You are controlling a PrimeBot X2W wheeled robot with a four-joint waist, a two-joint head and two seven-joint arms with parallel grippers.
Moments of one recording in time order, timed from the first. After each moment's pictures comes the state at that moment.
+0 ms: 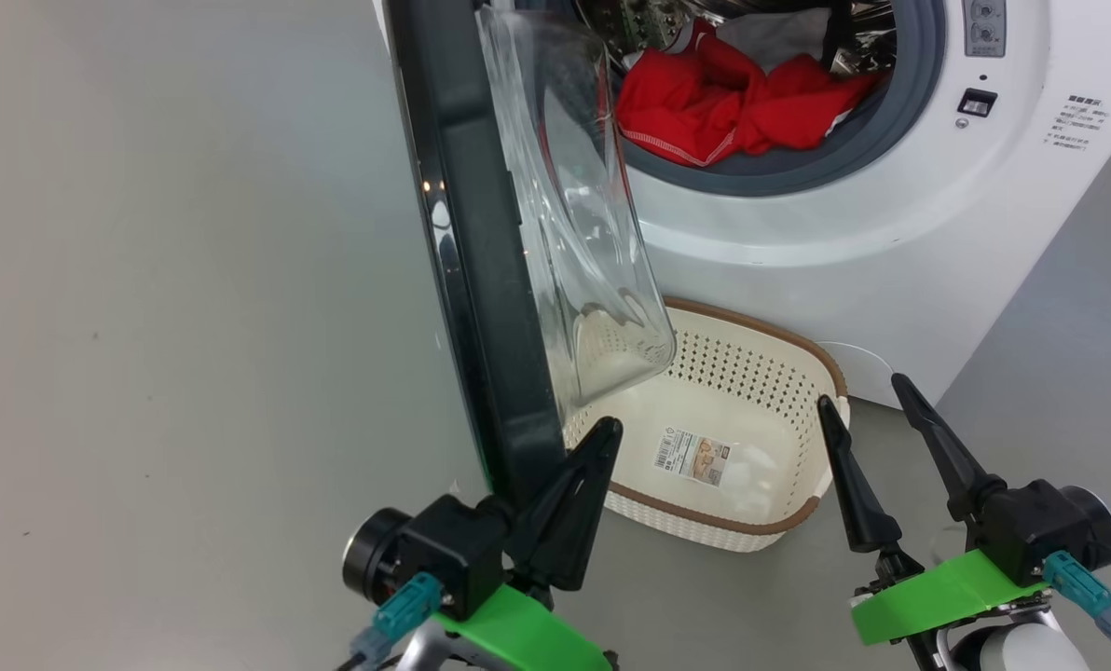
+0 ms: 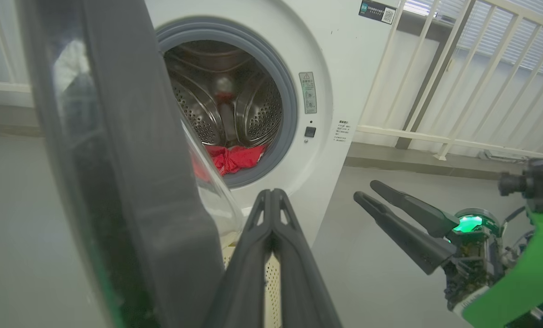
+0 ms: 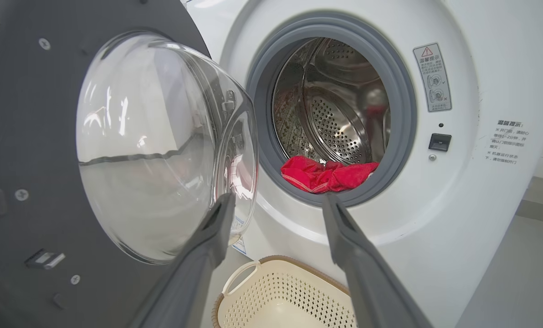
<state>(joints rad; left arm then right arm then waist) -0.27 0.05 -0.58 -0.07 -0.38 0.13 -0.01 -0.05 -0.05 0.04 0.06 0.17 0.13 -0.20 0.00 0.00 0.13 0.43</state>
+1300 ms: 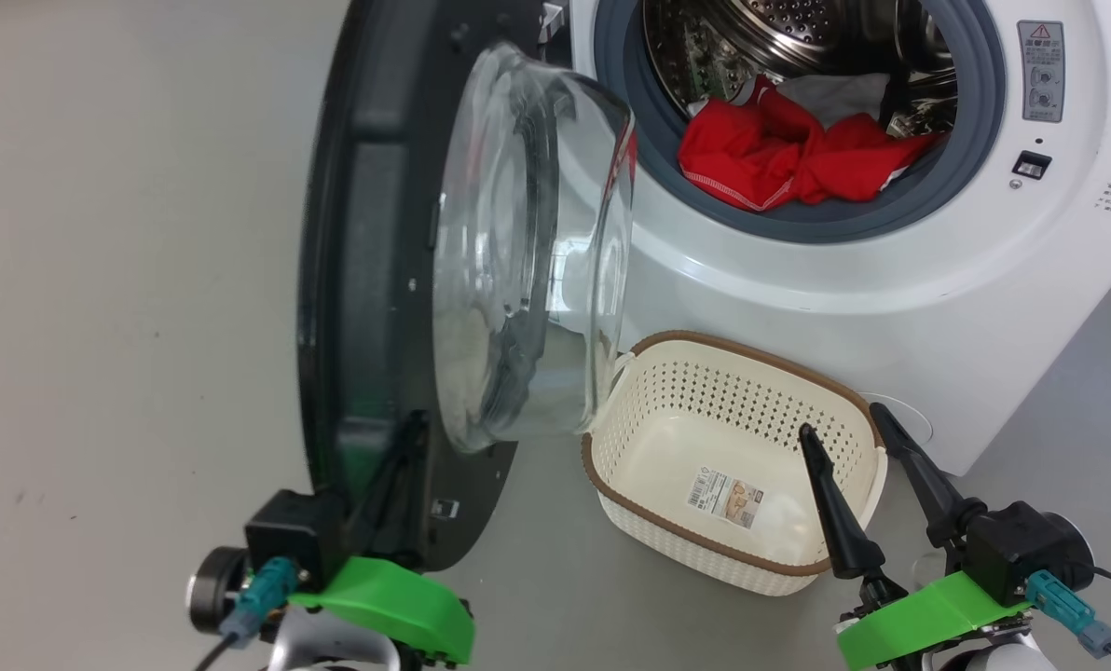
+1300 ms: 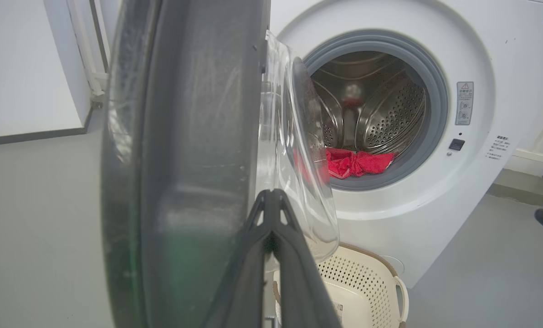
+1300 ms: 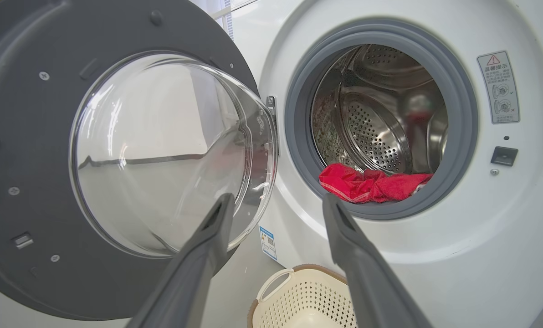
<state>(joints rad) -0.22 0.14 -0.43 0.00 -0.38 0.28 -0.02 -0.03 -0.05 0.08 0.10 0.22 0.13 -0.22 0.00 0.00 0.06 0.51</state>
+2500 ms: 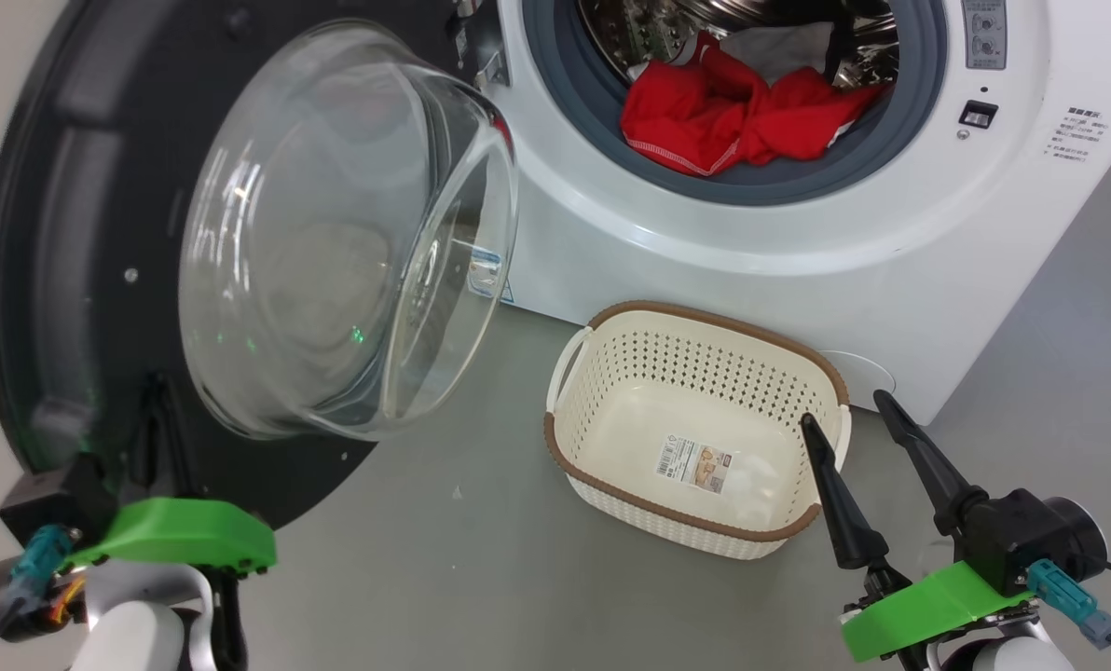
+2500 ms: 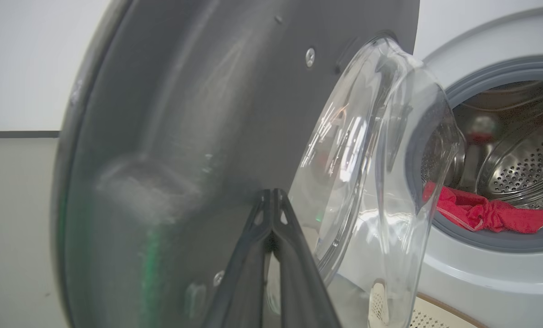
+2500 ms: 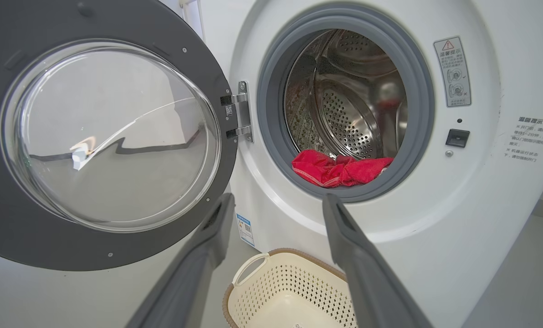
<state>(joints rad) -0.31 0.20 -0.13 0.29 -0.50 0.31 -0.23 -0.02 -0.05 0.07 0.04 0.17 0.13 -0.18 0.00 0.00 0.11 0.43</state>
